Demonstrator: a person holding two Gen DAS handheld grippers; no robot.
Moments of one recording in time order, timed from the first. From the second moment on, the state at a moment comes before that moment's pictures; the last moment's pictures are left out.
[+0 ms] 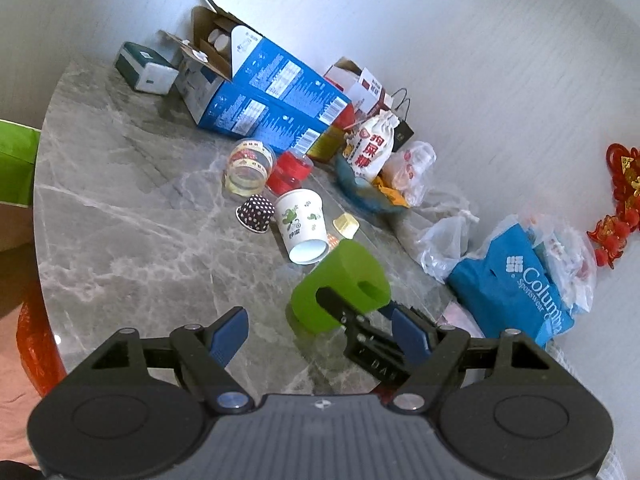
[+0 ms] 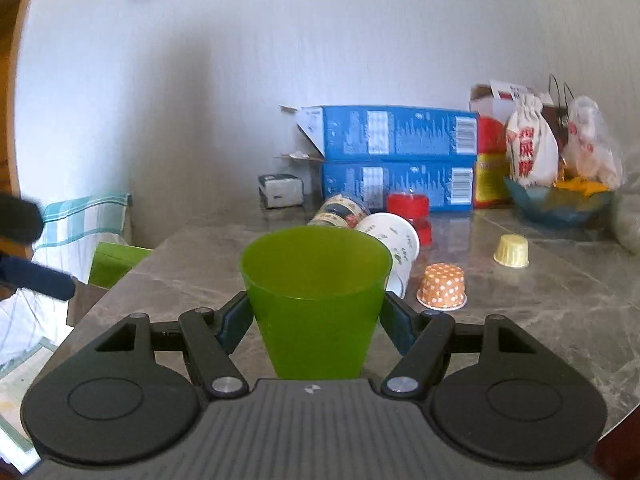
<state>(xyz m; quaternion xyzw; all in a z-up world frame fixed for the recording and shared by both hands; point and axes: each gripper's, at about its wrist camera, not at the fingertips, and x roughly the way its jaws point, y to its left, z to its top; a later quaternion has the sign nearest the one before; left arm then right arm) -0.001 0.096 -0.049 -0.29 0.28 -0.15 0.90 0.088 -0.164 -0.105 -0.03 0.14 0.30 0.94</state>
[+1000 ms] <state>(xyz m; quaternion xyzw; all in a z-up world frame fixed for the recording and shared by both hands) -0.013 0.089 -0.057 -0.29 0.27 -0.15 0.91 0.080 -0.155 -0.117 -0.02 0.13 0.29 0.95</state>
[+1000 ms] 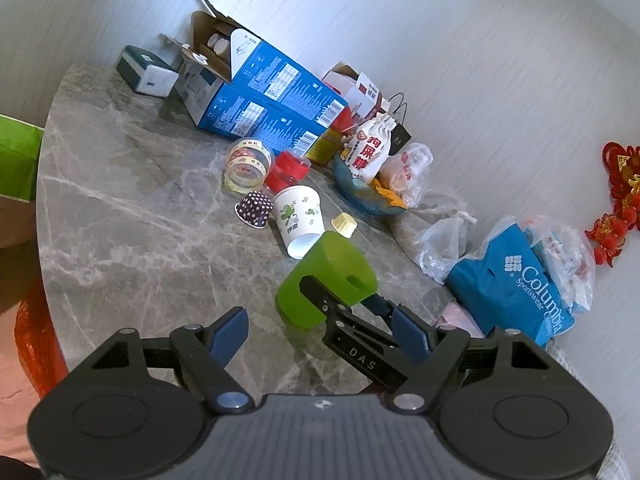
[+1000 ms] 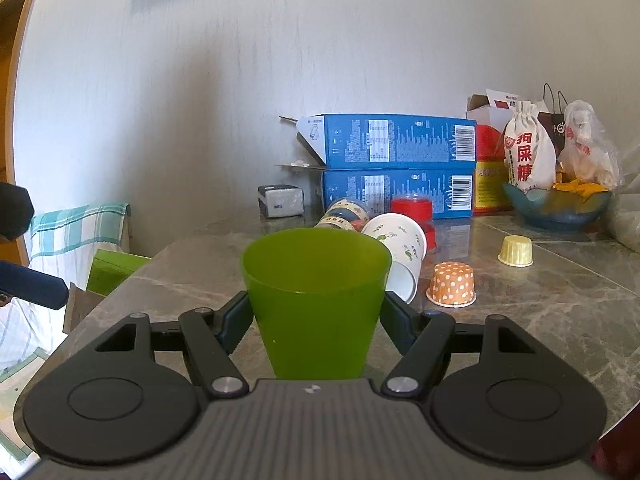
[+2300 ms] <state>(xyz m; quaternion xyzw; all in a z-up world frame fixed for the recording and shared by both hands) -0.047 0.030 0.023 -0.09 0.23 -0.07 0.97 0.020 -0.229 -0.002 0.01 0.26 0.18 0.95</state>
